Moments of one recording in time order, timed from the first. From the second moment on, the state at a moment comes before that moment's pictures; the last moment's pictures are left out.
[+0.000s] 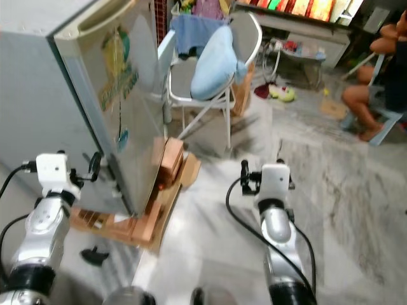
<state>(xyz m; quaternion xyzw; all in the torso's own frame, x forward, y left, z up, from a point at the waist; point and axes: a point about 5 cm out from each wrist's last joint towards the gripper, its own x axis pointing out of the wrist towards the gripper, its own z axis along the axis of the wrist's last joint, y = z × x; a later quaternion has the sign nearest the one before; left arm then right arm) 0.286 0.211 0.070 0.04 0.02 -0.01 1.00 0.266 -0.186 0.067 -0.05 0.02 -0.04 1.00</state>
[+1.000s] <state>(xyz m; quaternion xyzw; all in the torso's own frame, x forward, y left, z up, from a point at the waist) 0.287 0.205 0.072 0.02 0.00 -0.04 1.00 0.268 -0.184 0.070 -0.05 0.02 -0.04 1.00</state>
